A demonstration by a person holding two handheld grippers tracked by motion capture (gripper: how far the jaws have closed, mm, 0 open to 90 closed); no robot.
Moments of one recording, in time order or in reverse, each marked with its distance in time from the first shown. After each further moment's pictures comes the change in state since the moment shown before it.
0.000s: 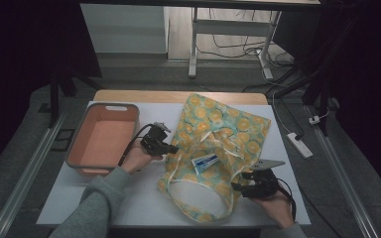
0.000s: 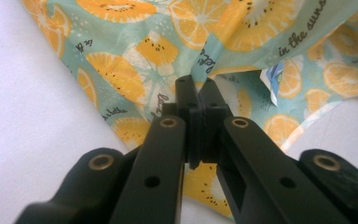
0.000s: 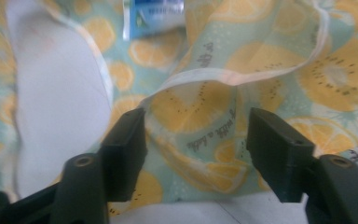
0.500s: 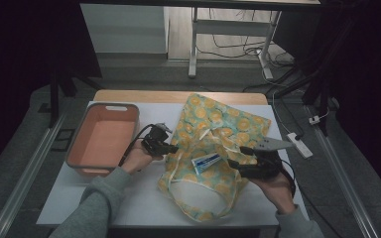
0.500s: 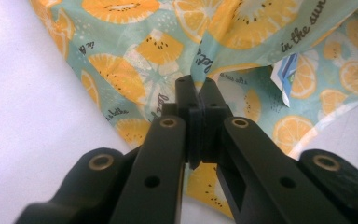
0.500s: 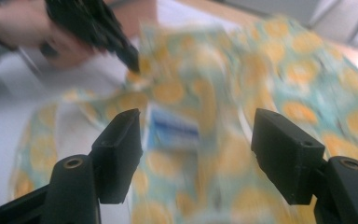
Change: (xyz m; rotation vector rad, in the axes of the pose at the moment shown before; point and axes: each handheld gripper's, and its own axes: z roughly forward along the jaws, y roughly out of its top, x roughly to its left) left arm -0.004 0.001 0.000 0.004 0.053 0.019; right arm 0.012 0.064 -0.045 -0.230 -0.012 -0.057
